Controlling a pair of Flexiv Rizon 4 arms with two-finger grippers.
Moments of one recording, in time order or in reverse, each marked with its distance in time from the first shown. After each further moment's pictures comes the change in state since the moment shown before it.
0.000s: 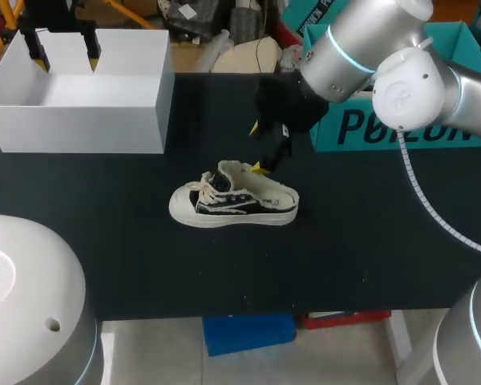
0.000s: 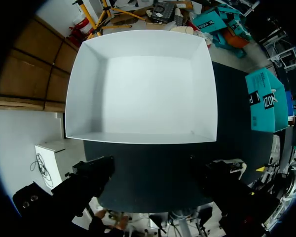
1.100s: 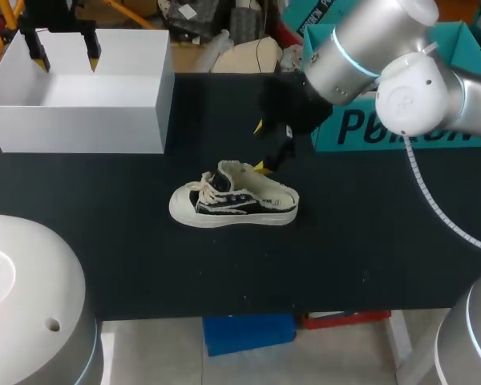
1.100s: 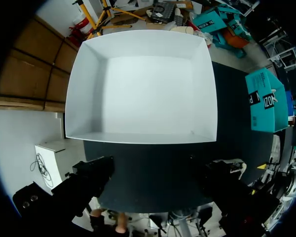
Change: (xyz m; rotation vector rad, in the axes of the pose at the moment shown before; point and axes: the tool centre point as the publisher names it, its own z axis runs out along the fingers) left arm 0.000 0.000 0.000 0.000 0.000 0.000; right arm -0.007 -0.009 -0.002 -0.009 -0.041 0.015
